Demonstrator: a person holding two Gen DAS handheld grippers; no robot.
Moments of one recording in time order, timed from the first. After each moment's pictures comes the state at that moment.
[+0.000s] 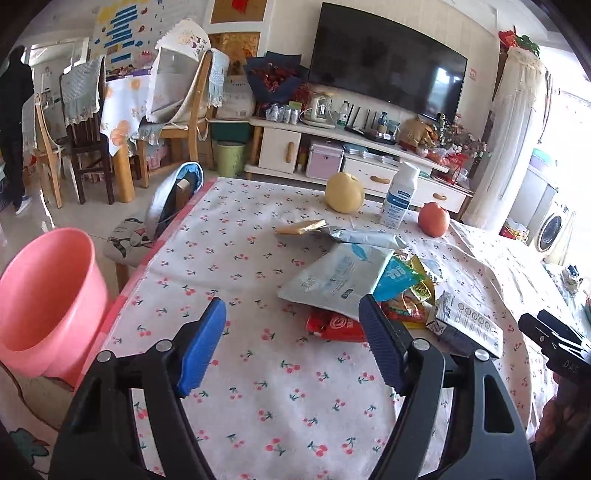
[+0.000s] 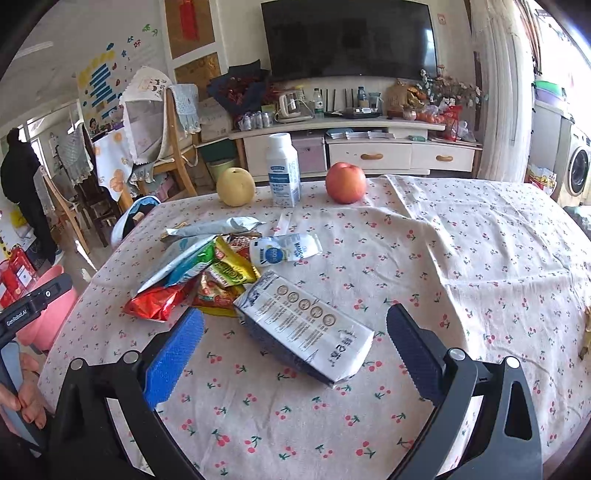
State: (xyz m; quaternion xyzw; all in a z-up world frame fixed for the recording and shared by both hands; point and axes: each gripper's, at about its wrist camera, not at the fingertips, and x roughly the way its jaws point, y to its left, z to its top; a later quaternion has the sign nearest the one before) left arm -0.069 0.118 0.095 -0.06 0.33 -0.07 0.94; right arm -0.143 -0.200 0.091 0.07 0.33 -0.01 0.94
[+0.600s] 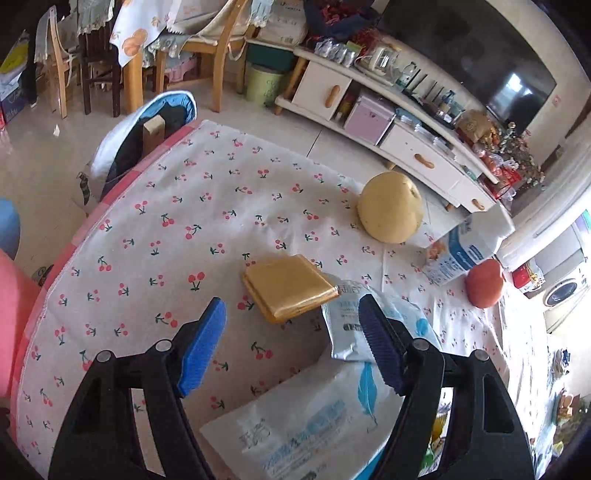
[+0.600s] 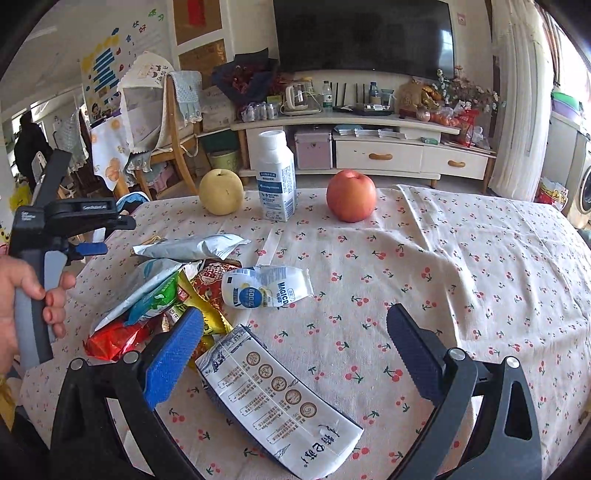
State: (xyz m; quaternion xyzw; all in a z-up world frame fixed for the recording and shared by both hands) left arm 0.141 0.084 0.057 -0.17 0.48 0.00 0.86; right arm -0.057 -0.218 0.078 0.05 0.35 0.02 0.94
